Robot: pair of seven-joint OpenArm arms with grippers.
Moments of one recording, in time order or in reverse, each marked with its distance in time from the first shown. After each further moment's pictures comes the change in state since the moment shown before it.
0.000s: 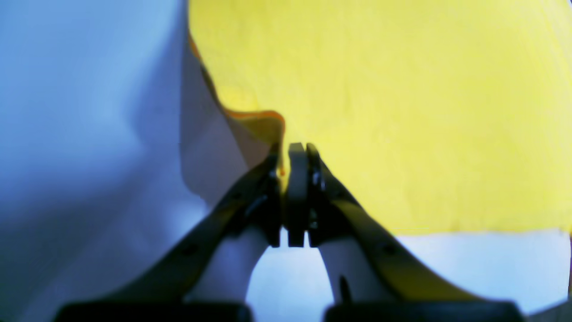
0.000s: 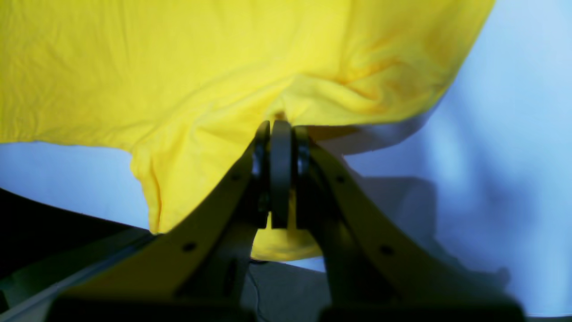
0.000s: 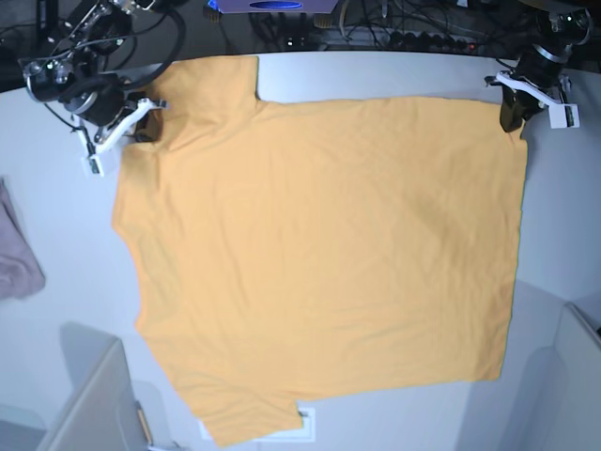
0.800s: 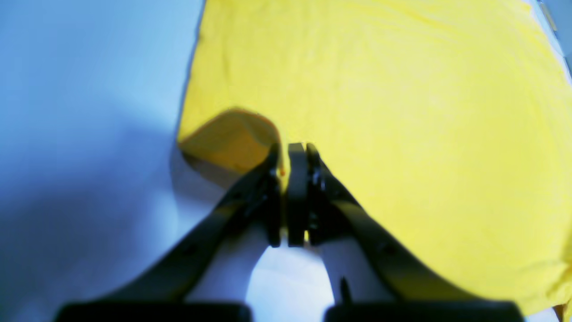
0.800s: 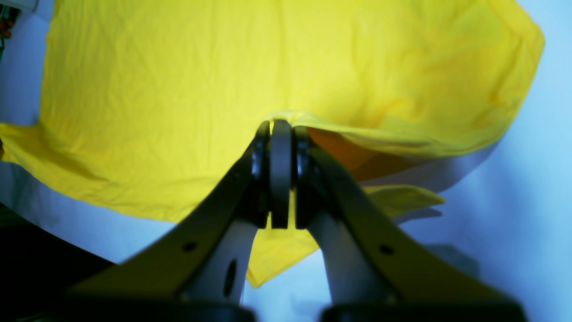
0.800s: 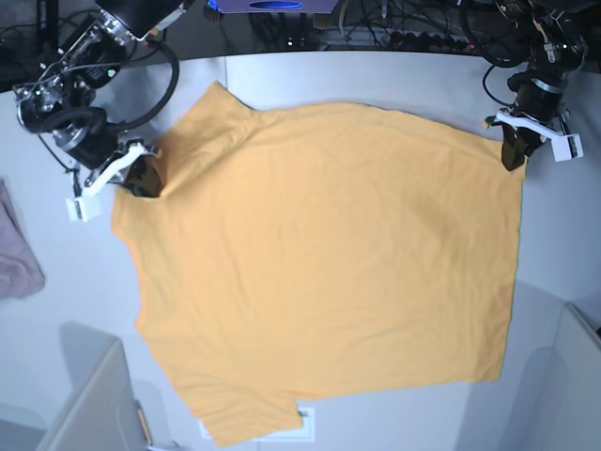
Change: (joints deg) left arm -8.8 1.2 1.2 0.3 0.4 5.1 0.1; right arm 9.3 0.8 0.2 -0.1 9.4 -4.6 -0.4
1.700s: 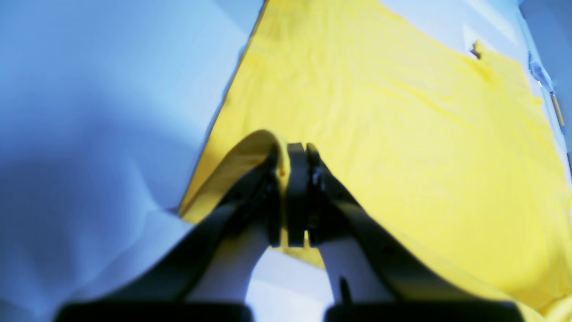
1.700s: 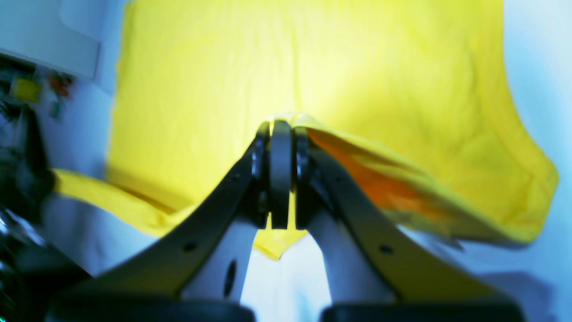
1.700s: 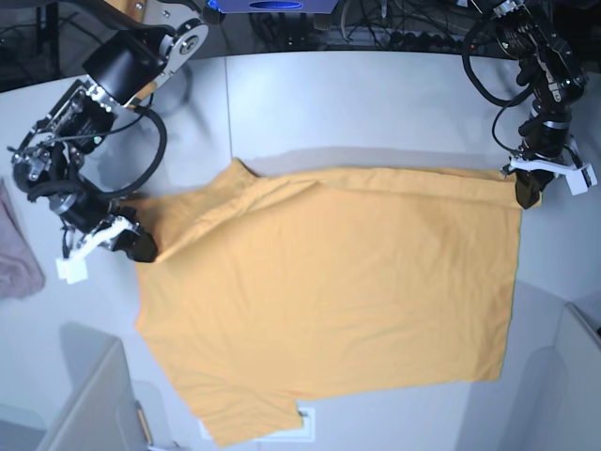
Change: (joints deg) left arm -10.1 0.0 -0.2 -4.0 0.0 9.2 -0.3; right arm 15.5 3.2 0.0 -15.5 -0.4 -7.4 0.8
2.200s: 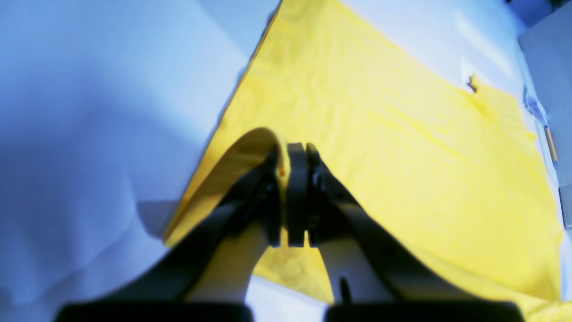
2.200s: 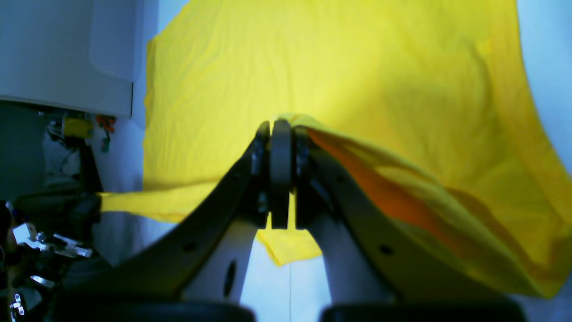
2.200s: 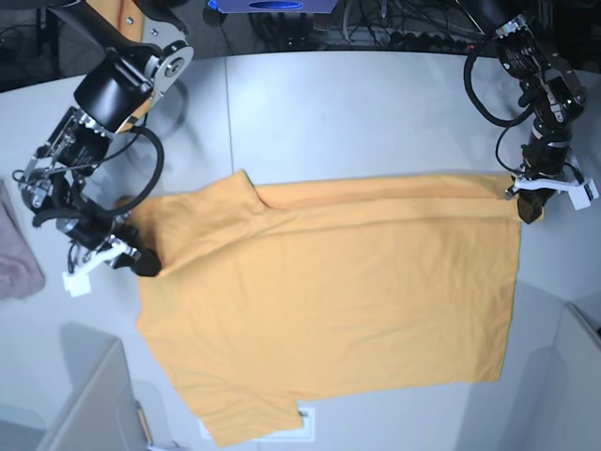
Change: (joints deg) left arm -5.4 -0.4 0.3 -4.6 0.2 2.8 0.1; right arm 5.4 3.5 -0.5 -14.4 -0.5 -1.0 5.7
